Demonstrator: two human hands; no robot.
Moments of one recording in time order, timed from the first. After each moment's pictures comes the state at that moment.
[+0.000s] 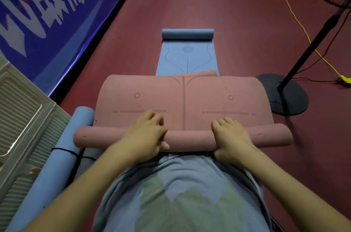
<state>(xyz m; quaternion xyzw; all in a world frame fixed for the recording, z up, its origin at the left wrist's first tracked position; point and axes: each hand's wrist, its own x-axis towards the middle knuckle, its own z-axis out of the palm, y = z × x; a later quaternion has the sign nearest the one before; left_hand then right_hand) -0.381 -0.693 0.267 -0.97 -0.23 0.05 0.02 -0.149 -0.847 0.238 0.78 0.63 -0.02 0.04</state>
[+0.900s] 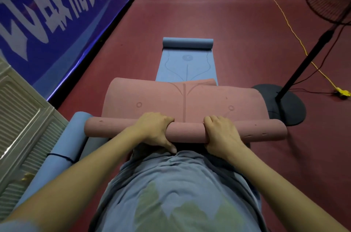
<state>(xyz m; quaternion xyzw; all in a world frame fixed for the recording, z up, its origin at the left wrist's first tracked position) -0.324 -0.650 0.259 -0.96 -0.25 0.13 -0.04 -0.145 -0.814 0.245 0.79 0.61 0.02 0.00</state>
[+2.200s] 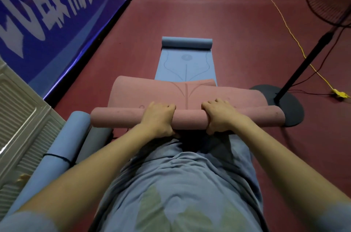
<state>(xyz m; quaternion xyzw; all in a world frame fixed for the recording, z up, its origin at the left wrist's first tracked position) -0.302 -0.634 0.240 -0.95 -0.29 0.00 0.04 -0.103 -0.752 0.271 0.77 0.62 -0.10 0.09</state>
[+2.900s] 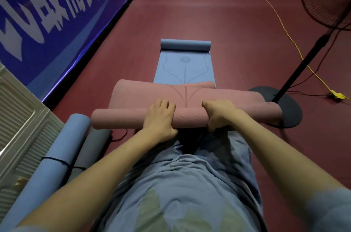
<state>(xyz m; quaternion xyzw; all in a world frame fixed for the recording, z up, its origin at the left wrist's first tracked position) -0.298 -0.643 0.229 -0.94 -0.33 -0.06 0.04 -0.092 -0.735 0.276 0.79 0.58 -0.13 0.14</state>
